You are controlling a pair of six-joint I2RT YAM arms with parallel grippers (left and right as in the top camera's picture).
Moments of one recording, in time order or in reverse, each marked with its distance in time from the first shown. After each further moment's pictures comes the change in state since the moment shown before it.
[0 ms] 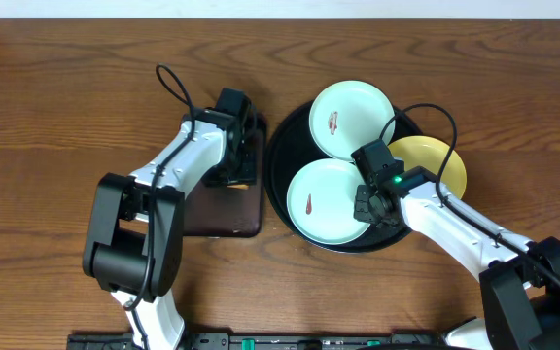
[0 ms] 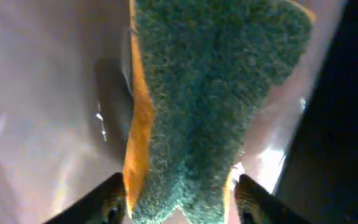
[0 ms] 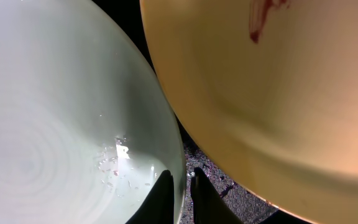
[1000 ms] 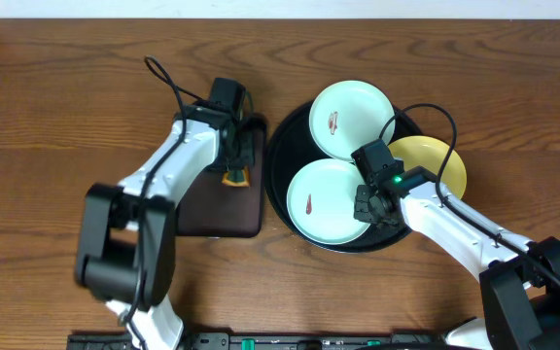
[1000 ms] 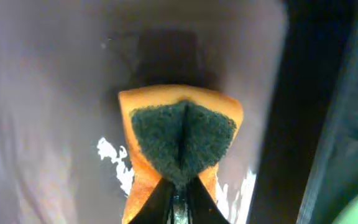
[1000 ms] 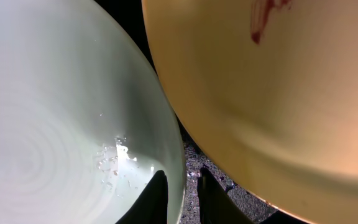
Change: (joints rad) left arm 0.017 -0.055 0.005 0.117 -0.001 0.006; right arm 0.000 0.000 0.000 0.000 0.000 -0.009
